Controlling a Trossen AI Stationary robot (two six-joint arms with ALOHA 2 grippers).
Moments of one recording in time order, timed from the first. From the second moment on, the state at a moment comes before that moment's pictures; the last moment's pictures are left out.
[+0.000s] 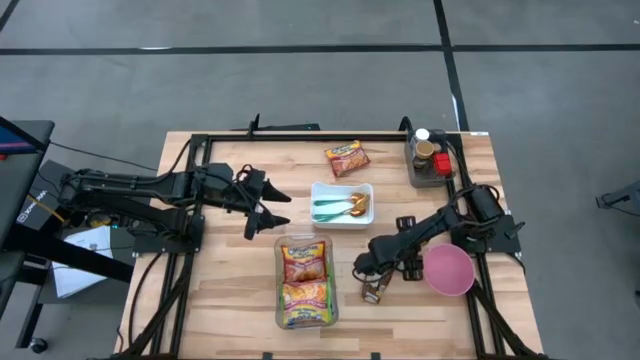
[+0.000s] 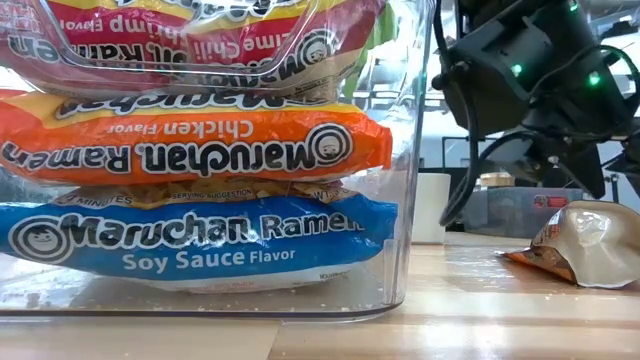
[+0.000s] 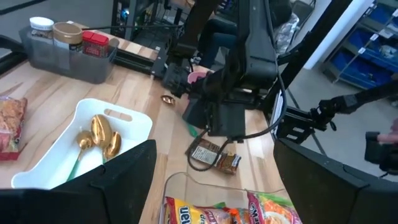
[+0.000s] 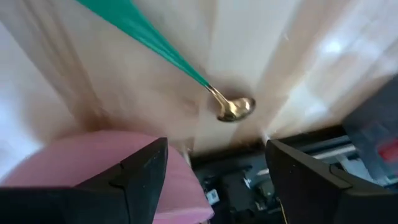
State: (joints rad) left arm -0.01 0.99 0.82 -0.11 0.08 -0.33; right arm 0.34 1.97 1.21 -1.48 0.07 0.35
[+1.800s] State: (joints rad) left arm -0.01 0.99 0.82 -0.11 0.17 -0.37; right arm 0.21 1.97 1.06 -1.26 0.09 0.36
